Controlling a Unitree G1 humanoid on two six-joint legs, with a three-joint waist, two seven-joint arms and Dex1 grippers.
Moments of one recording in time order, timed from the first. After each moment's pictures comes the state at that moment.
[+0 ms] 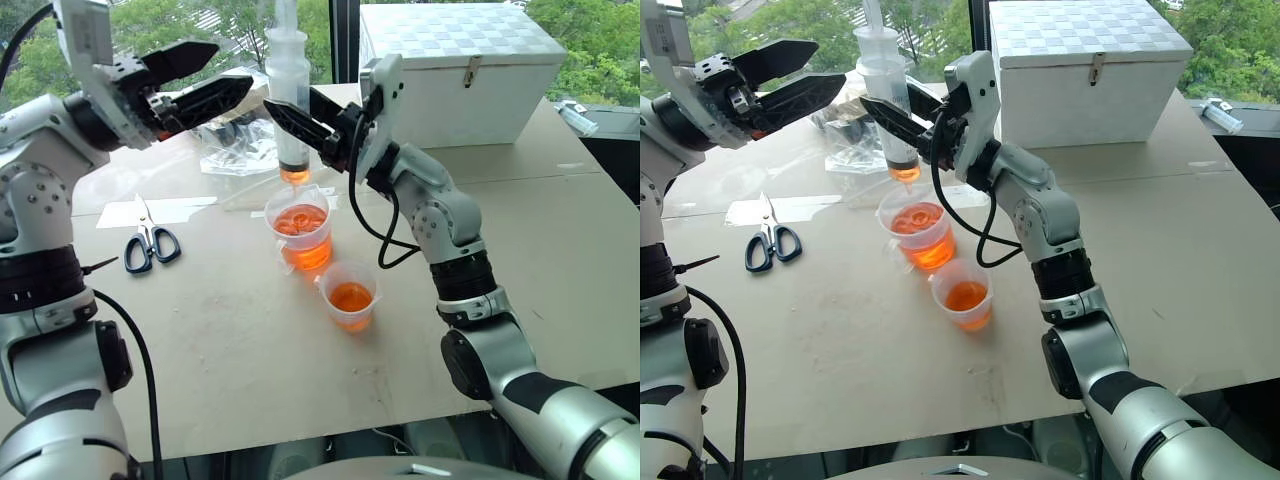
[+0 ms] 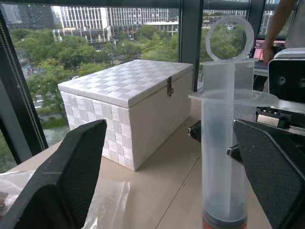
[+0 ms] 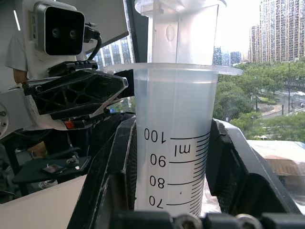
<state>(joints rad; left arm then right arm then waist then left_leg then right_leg) -0.84 0.87 0.31 0.06 -0.71 0.69 -0.96 -0.95 0.11 0.03 0.20 0.45 0.39 0.65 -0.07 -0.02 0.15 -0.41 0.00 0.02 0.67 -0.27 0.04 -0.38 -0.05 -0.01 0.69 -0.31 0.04</state>
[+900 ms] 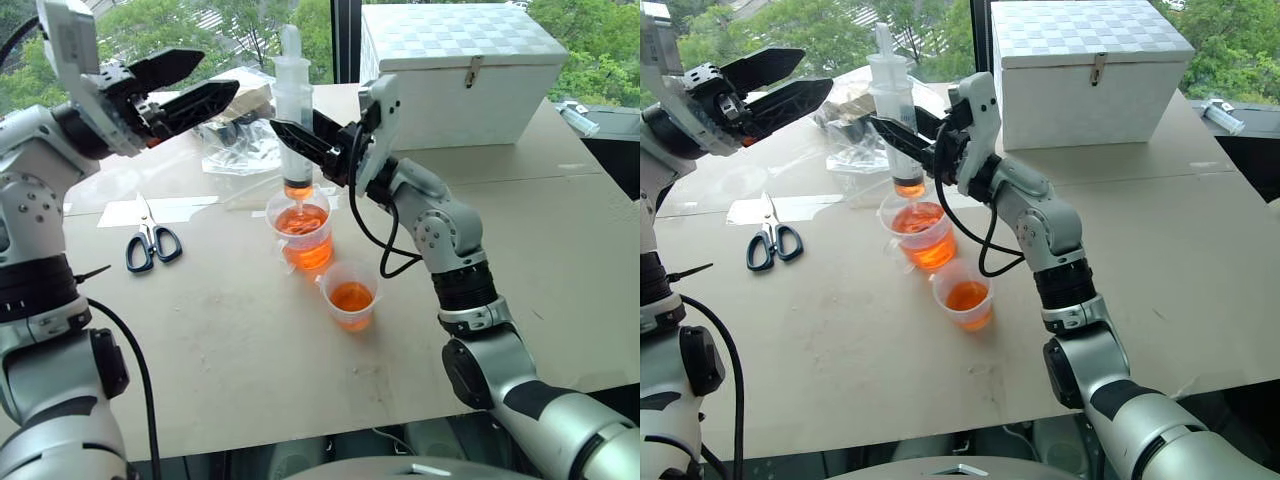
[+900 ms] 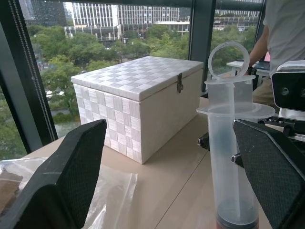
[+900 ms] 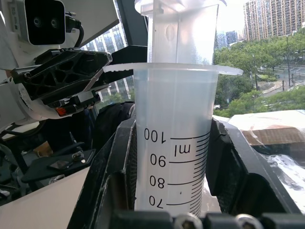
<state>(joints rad) -0.80 0.87 0.34 0.06 -0.71 0.69 -0.95 -0.92 0.10 0.04 0.18 0.48 0.45 0.60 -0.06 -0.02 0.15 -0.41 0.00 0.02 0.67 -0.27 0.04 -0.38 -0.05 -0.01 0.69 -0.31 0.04</state>
